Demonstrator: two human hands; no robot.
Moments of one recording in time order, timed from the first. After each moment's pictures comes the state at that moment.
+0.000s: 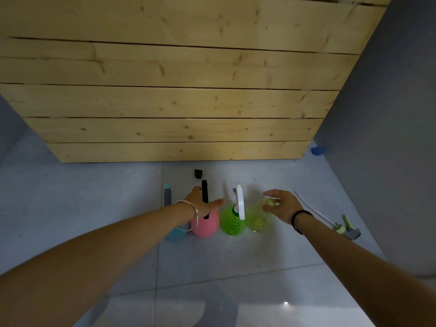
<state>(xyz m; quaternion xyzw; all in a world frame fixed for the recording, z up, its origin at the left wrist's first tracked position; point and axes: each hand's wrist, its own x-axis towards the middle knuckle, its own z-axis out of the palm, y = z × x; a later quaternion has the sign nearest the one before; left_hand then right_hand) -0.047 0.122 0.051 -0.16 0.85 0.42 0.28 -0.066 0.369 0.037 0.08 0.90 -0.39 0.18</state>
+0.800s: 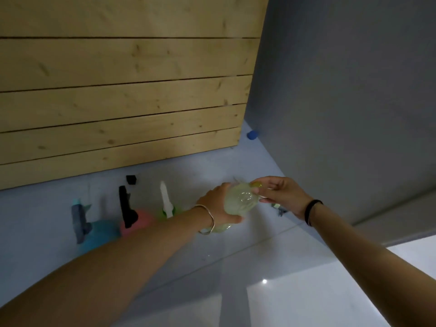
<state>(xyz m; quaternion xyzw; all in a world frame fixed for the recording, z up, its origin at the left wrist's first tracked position) -0.044 0.313 0.050 0.17 0.90 0.33 0.24 -0.020 0.513 0.091 0.10 0.77 -0.61 0.17</state>
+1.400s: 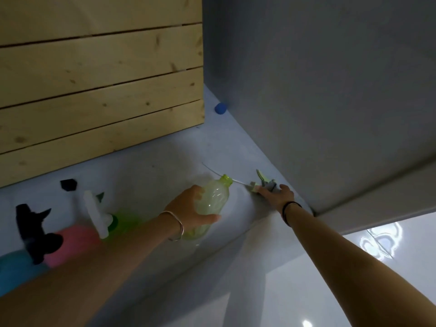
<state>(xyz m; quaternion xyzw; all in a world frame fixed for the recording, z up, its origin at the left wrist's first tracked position) -0.070 0.355 -0.045 0.13 0.89 0.34 0.28 -0.031 0.613 -0.072 0.46 0.76 -0.44 0.12</state>
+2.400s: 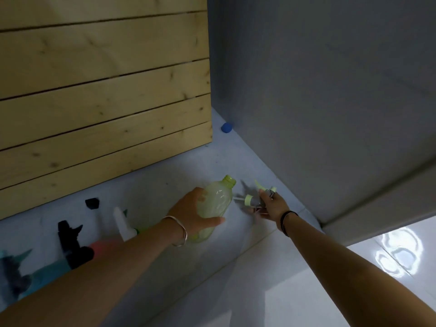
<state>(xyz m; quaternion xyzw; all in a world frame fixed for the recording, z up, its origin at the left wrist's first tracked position) -0.076 0.336 0.010 0.16 0.89 0.37 0.24 -0.036 0.569 -0.040 0.41 0.66 -0.63 0.07</state>
